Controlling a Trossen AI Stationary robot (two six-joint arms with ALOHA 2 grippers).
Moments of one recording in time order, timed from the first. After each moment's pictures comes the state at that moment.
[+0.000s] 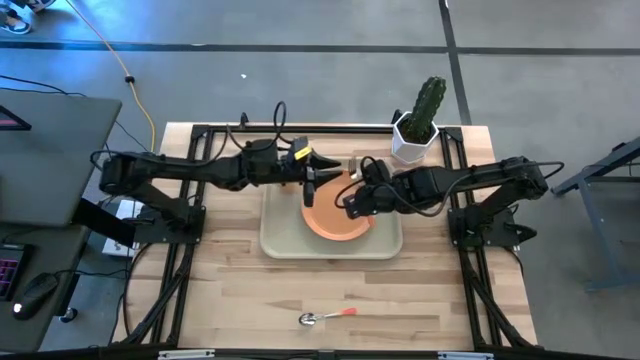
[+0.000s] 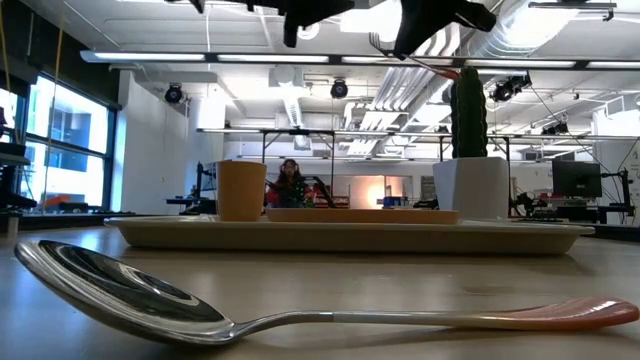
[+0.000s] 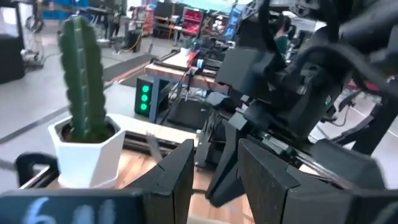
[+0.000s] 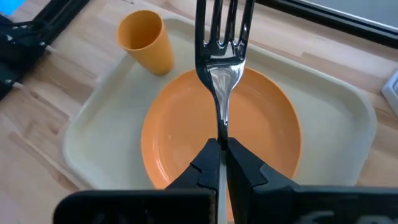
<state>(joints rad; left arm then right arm) 0.11 1.46 1.05 0.38 0.01 -0.18 0.16 1.55 1.53 -1.07 0.54 1.09</state>
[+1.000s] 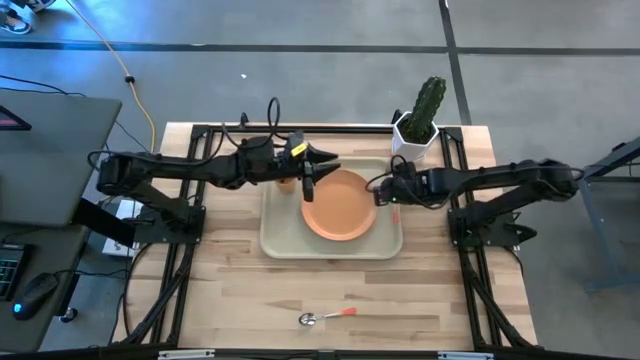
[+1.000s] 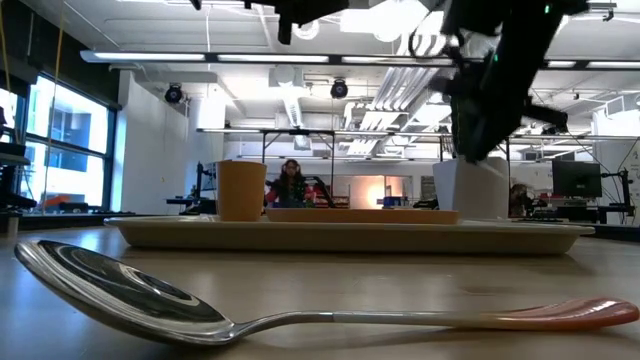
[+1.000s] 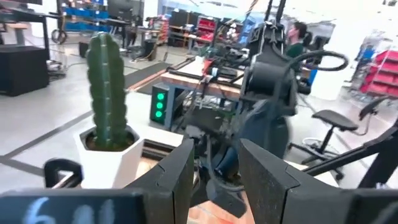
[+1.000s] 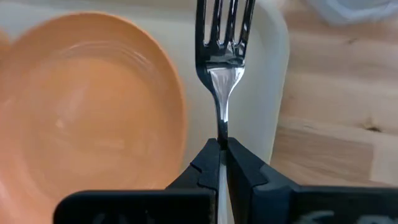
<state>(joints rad) 0.12 1.42 1.05 0.37 -0.05 -0.16 -0.06 1.27 0.85 -0.81 0.40 1.25</state>
